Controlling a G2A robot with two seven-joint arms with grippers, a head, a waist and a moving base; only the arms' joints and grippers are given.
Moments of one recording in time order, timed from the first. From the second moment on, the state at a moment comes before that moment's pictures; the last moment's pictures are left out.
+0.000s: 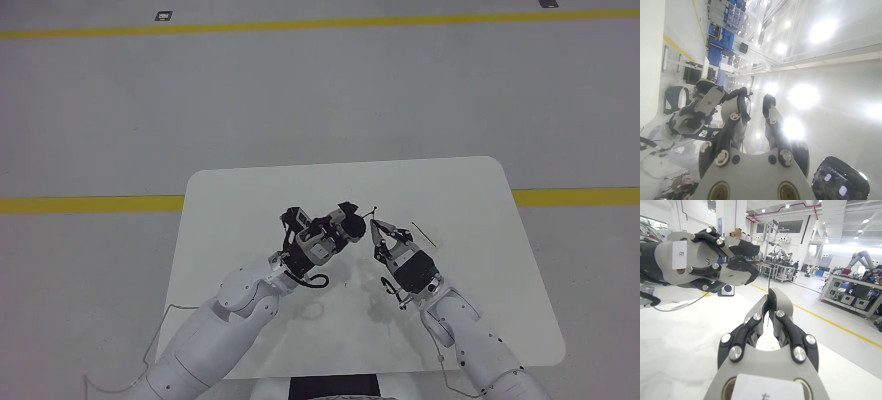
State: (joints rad) left arm 1.39 -1.17 -0.91 -1.70 -0.87 -0.19 -0.43; right arm -1.60 -1.17 1.13 -1.58 -1.57 -0.15 -0.70
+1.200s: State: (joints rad) left arm 1.41 -1.18 -0.93 -1.70 -0.81 -0.16 -0.41; right arm -1.57 -1.11 1.05 -1.57 -1.57 -0.09 -0.70
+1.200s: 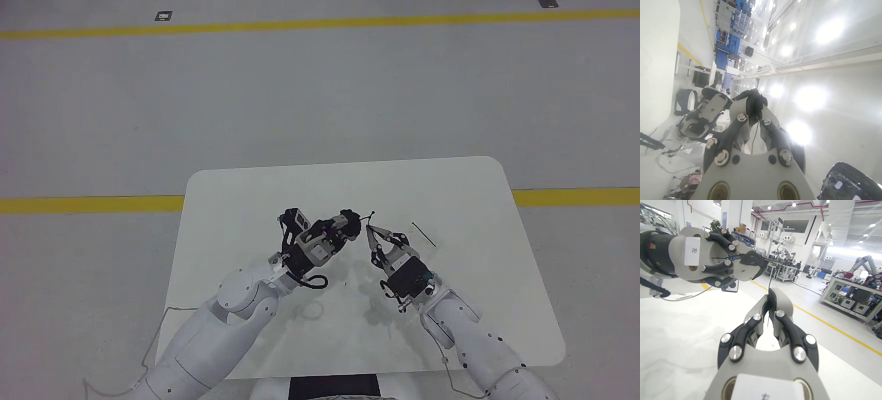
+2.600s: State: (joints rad) left arm 1.41 -1.19 -0.93 -1.70 -0.83 -0.14 -0.48; right arm -1.56 -1.11 1.05 -1.56 -1.57 -0.10 -0.69
